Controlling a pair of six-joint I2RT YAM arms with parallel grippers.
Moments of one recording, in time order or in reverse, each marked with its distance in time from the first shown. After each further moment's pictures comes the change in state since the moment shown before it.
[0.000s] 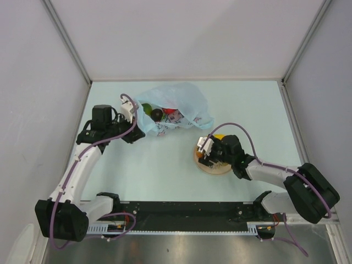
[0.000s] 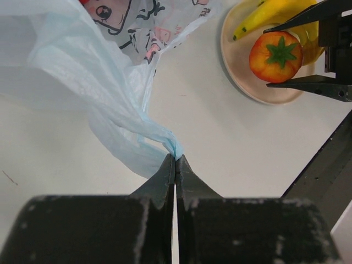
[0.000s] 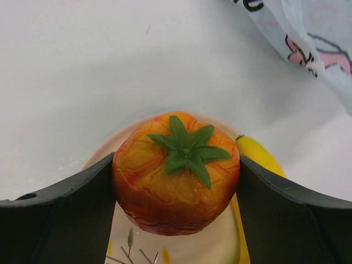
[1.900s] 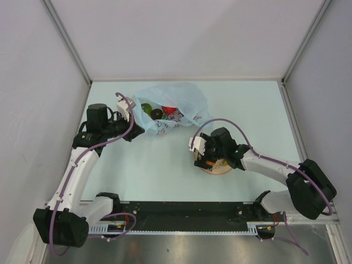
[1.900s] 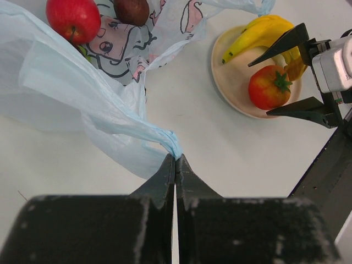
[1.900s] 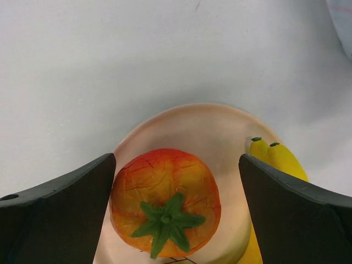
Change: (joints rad) left arm 0.016 -0.057 0.014 0.046 0.044 -0.014; right arm 0.054 0.049 0.248 -0.455 -0.016 -0.083
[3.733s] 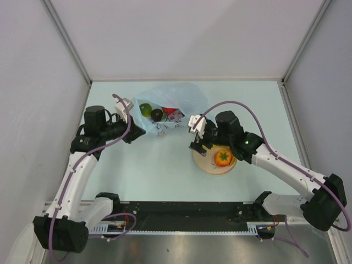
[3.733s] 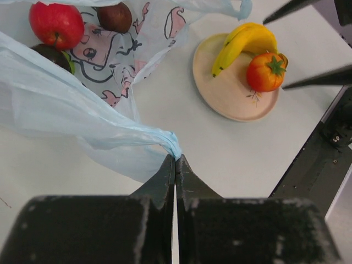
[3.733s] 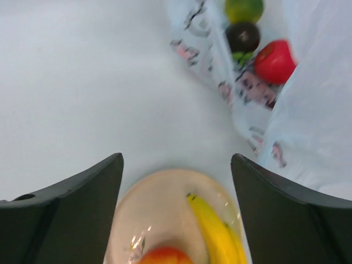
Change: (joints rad) left arm 0.000 -0.042 -0.008 0.010 0.048 -0.058; right arm 0.032 -0.144 0.291 -0.203 -0.043 0.143
